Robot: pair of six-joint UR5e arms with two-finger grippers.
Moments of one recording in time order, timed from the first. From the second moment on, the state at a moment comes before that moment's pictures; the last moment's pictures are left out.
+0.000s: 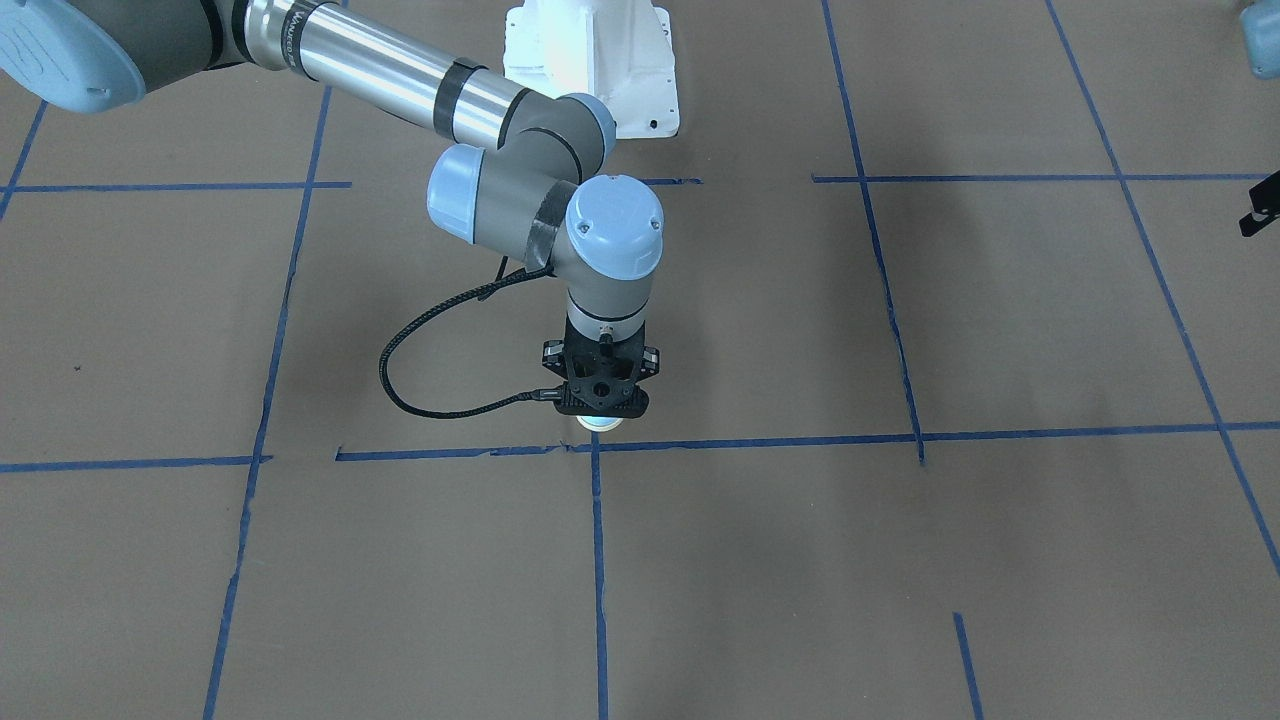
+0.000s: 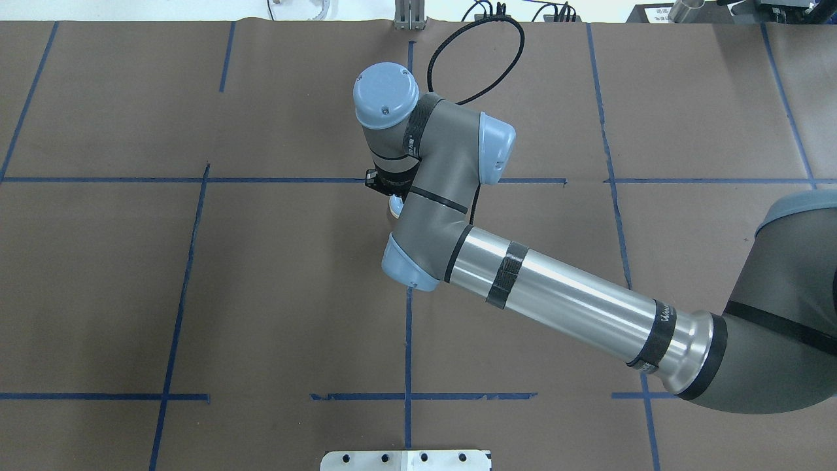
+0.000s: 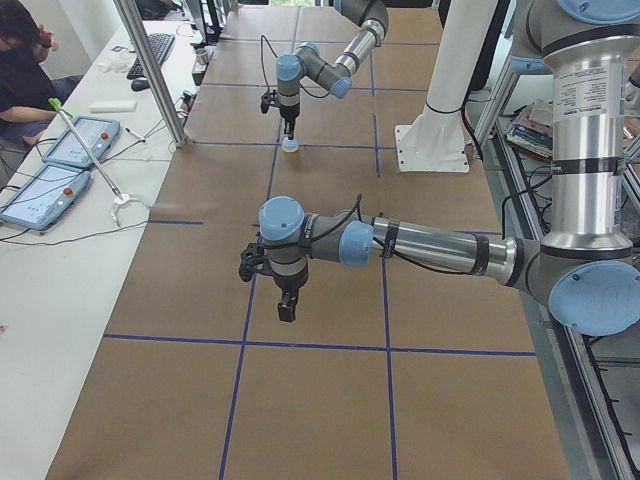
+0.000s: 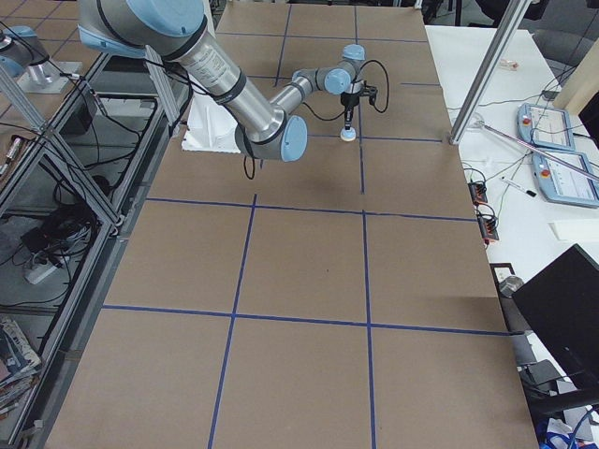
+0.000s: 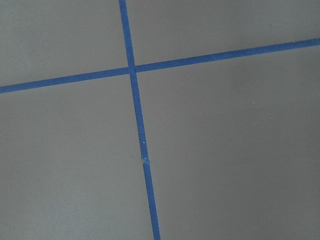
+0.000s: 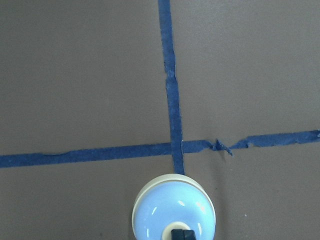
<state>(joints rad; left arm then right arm) -1.43 -1.47 -1.81 -1.55 -2.32 -0.04 0.58 -0.53 1.12 -1.52 1.89 1.20</state>
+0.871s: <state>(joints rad) -1.43 -1.47 -1.81 -1.55 -2.32 -0.04 0.67 -0.50 1.16 -1.53 1.99 1.20</state>
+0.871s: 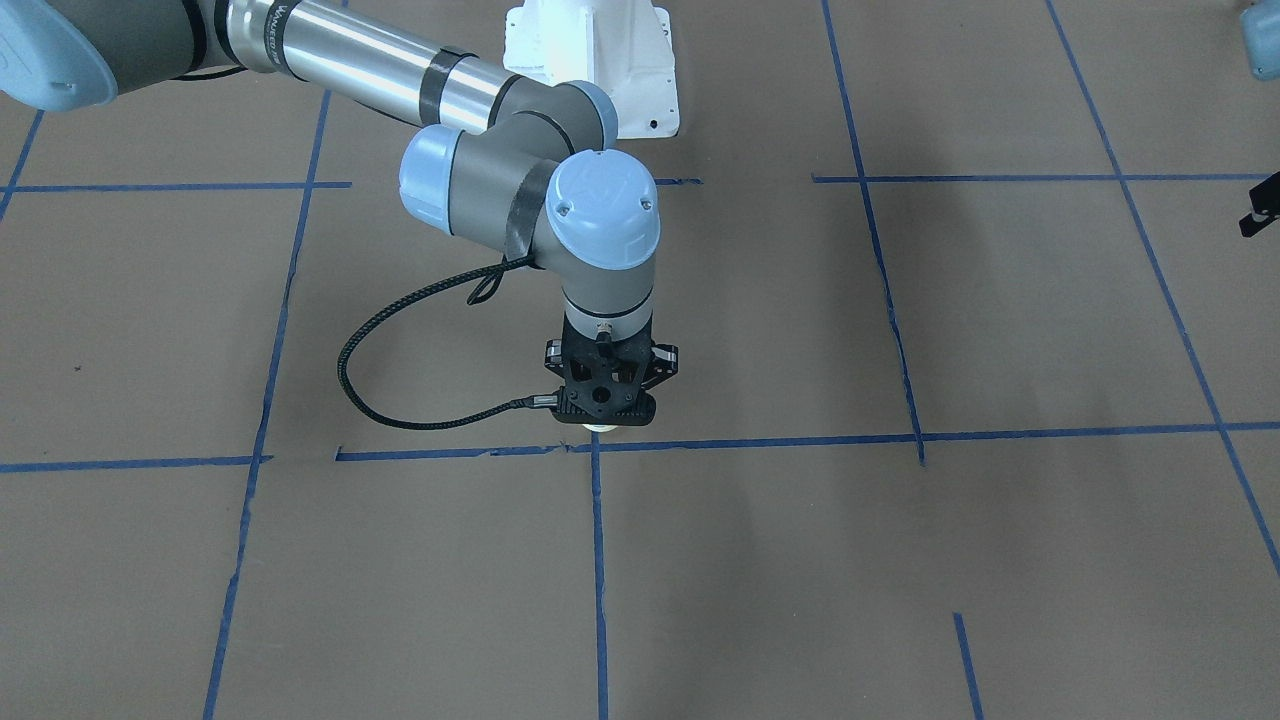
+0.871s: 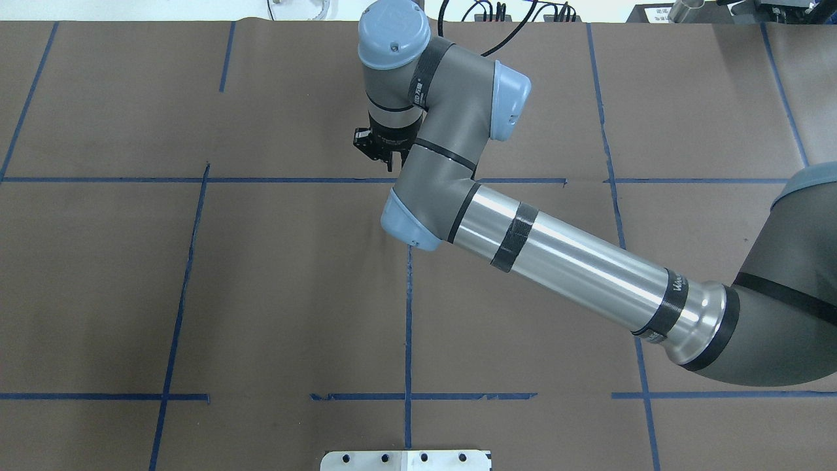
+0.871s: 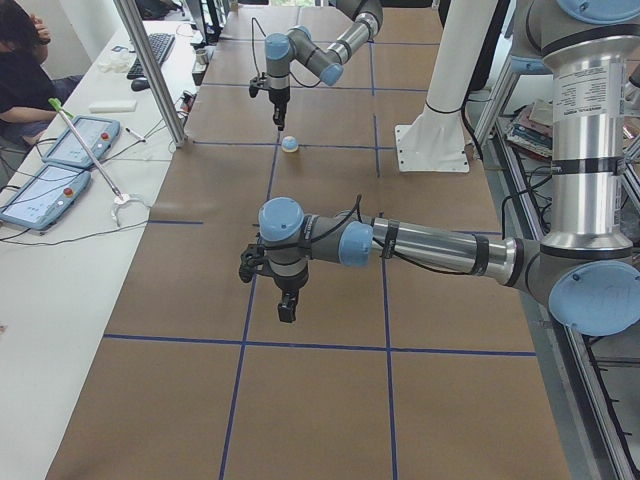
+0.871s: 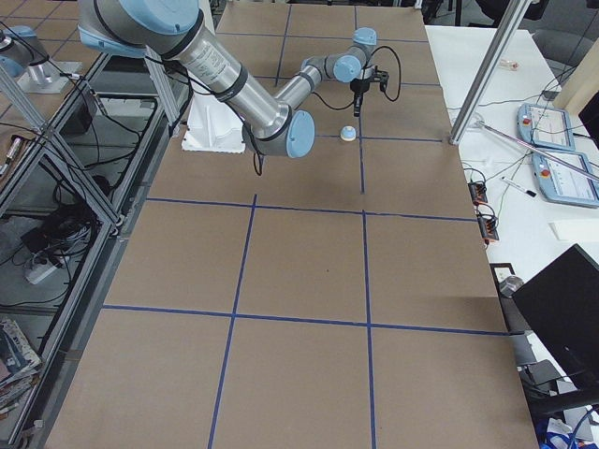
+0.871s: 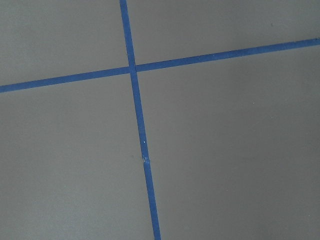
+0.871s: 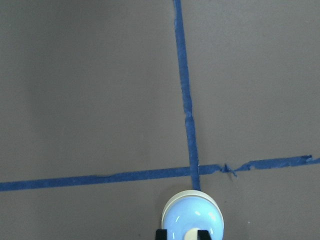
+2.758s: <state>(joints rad) -1.46 -1.36 -1.78 -1.55 -2.30 -0.03 1.38 -1.53 1.77 -1.77 2.26 0.03</state>
